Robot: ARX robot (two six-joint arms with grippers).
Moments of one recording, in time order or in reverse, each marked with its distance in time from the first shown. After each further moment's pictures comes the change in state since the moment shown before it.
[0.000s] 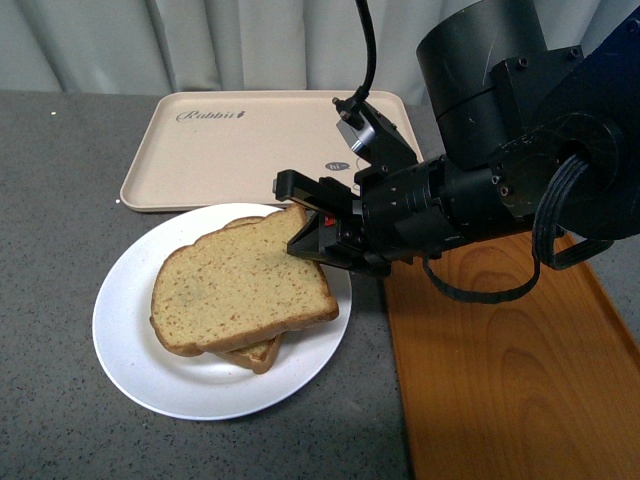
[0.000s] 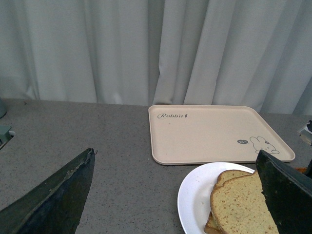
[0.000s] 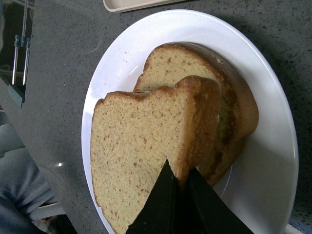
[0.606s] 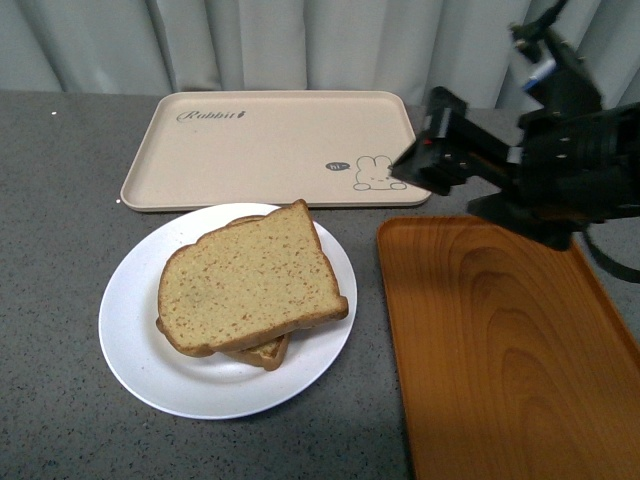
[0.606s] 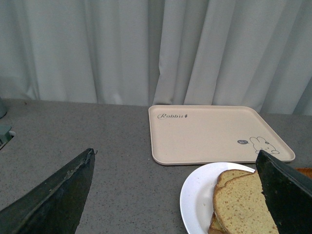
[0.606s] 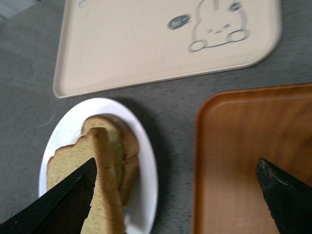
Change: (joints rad) left arm 0.000 0.000 0.000 0.000 0.000 0.000; right arm -0.178 -0.312 -0.268 0.089 0.280 -0.031
